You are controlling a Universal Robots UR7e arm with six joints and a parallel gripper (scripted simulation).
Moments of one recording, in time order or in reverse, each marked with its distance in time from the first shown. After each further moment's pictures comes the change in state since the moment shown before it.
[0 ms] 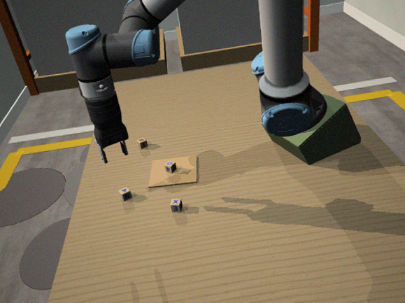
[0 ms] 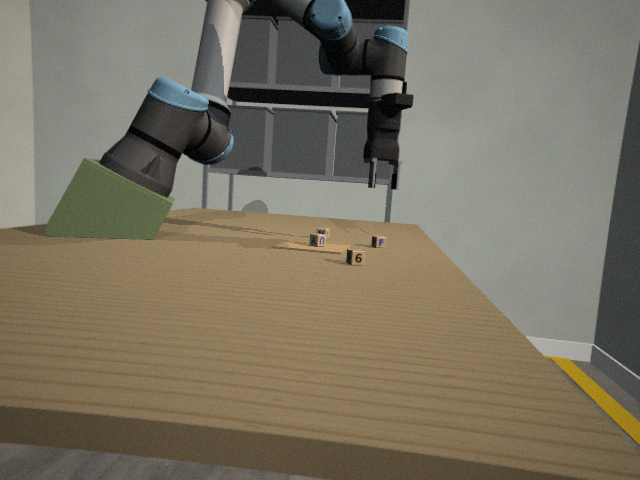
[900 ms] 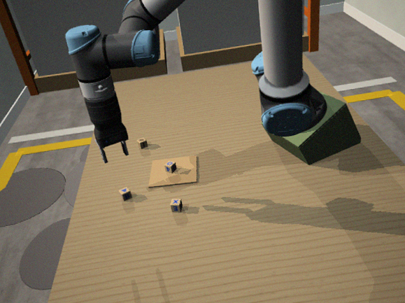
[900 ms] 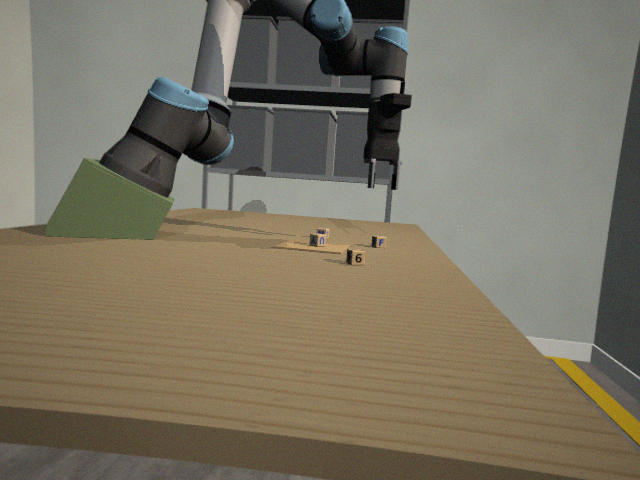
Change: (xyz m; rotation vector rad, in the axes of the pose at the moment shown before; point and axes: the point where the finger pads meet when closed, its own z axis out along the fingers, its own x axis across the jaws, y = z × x) arm 0.001 -0.001 0.001 -0.001 0.000 0.060
